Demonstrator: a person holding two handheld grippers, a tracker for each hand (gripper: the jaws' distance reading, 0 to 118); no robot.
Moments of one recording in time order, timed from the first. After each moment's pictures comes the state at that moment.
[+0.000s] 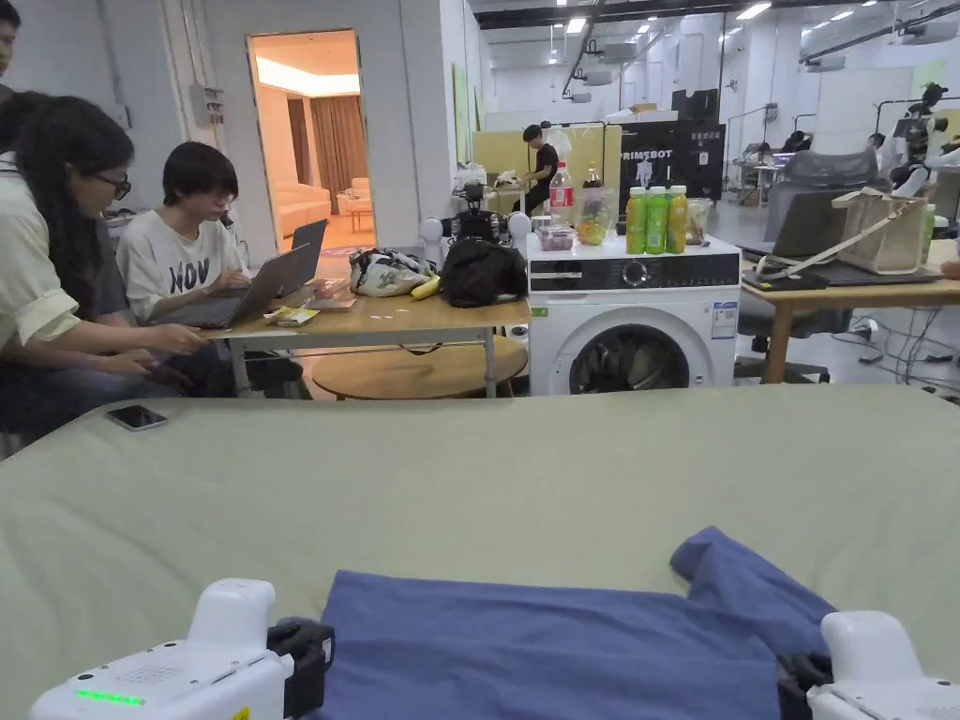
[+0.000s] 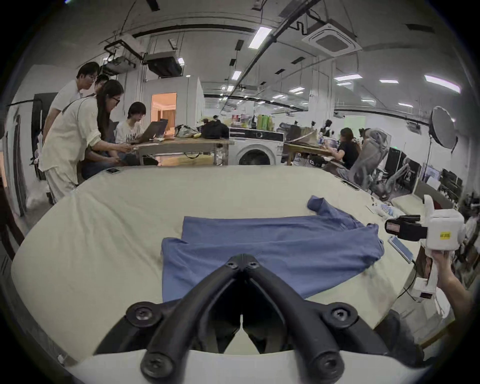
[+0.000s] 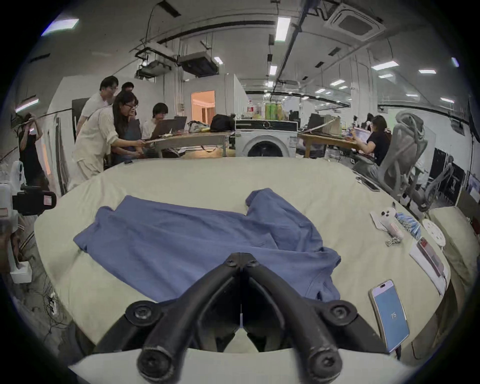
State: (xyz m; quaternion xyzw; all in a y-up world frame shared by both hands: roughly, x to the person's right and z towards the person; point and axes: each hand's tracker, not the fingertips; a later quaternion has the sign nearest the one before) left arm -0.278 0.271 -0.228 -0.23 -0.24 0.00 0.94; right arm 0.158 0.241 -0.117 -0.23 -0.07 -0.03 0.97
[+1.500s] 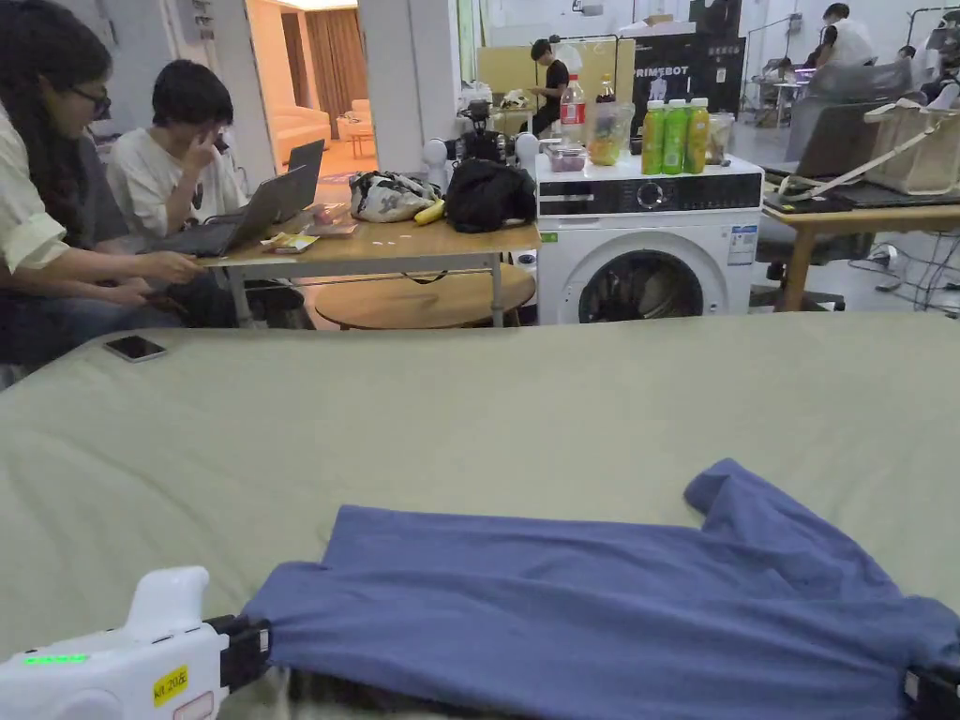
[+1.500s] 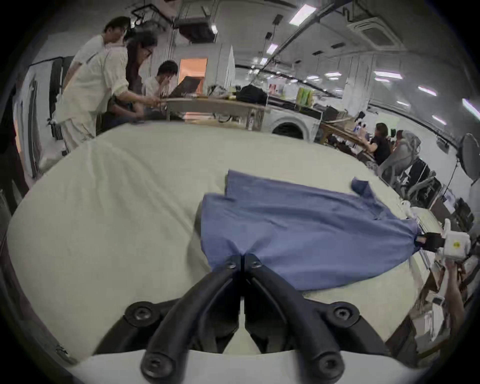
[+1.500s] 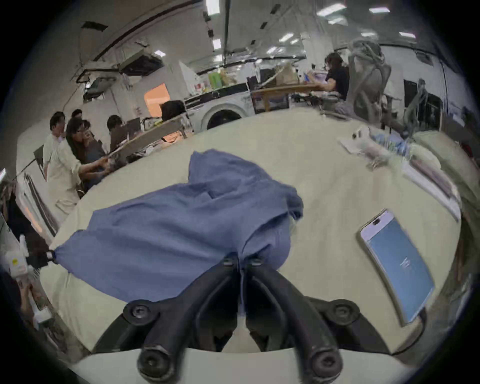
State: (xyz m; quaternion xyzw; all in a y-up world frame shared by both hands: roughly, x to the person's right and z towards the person) left arm -0.330 0.230 -0.252 -0.32 -0.18 0.03 0.93; right arm 0.231 0.201 -0.097 -0.29 -0.15 -0.16 0.93
